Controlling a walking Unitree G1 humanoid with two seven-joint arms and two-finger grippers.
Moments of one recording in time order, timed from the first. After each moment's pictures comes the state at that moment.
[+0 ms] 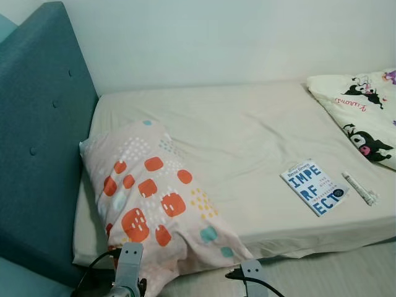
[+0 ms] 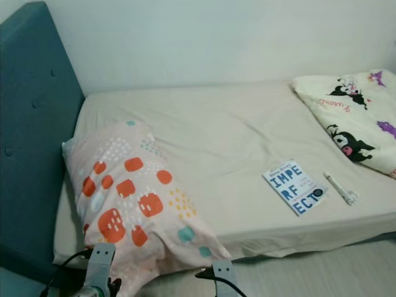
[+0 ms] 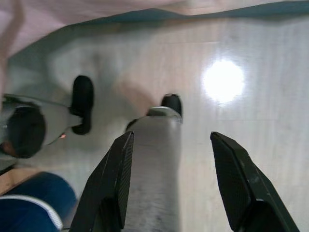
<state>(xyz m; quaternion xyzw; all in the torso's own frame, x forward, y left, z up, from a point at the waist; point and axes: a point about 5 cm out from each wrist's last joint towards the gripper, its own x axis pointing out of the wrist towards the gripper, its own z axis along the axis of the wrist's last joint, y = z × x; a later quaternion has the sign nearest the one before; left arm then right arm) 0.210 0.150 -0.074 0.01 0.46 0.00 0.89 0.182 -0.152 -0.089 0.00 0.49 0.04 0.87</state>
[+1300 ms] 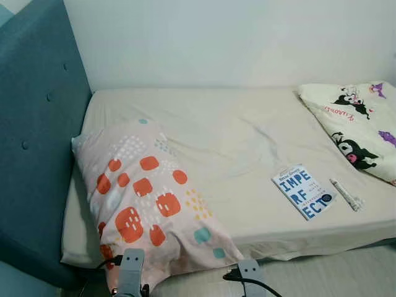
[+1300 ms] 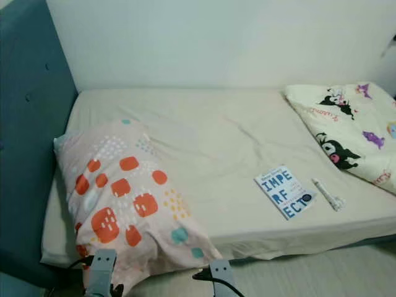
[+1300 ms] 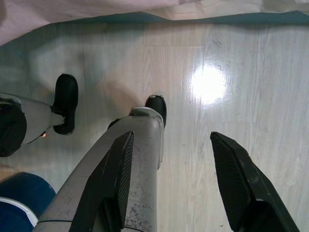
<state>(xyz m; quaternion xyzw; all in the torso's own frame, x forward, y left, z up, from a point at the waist) 0.199 0.137 -0.080 -0.01 0.46 -0.01 0.89 0.183 -0.153 -0.088 -0.02 0.49 0.05 0.87</state>
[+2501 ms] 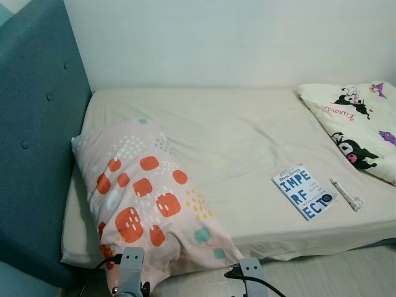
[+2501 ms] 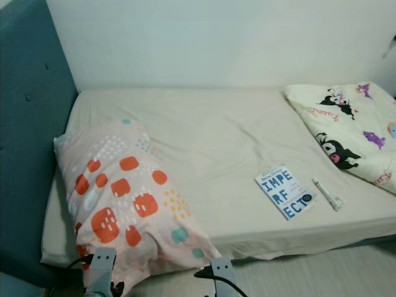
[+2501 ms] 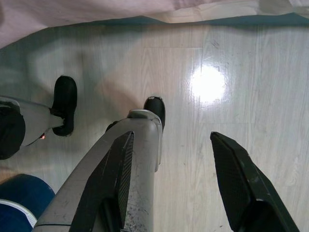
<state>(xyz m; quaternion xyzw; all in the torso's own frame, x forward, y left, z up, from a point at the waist) 0.200 0.135 -0.079 -0.02 0.46 -0.01 0.89 0.186 -0.155 -0.086 -0.01 0.49 0.05 0.87</state>
